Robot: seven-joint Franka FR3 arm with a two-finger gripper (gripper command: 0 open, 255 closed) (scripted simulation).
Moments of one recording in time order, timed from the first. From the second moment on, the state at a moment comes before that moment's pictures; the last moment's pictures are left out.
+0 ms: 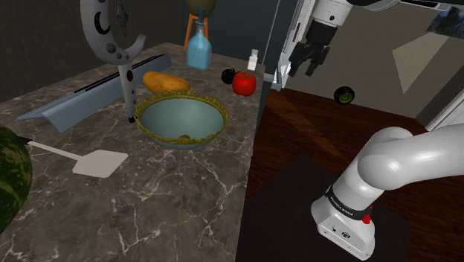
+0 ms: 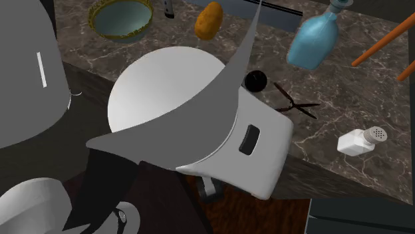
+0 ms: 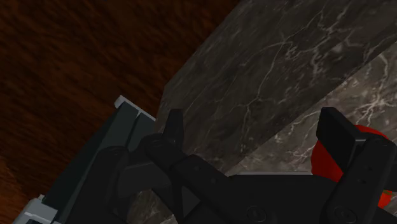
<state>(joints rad) -0.02 -0.77 -0.06 -2.38 -0.02 1.69 0.15</state>
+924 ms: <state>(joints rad) 0.03 -0.21 0.01 -1.93 0.05 1.66 0.25</state>
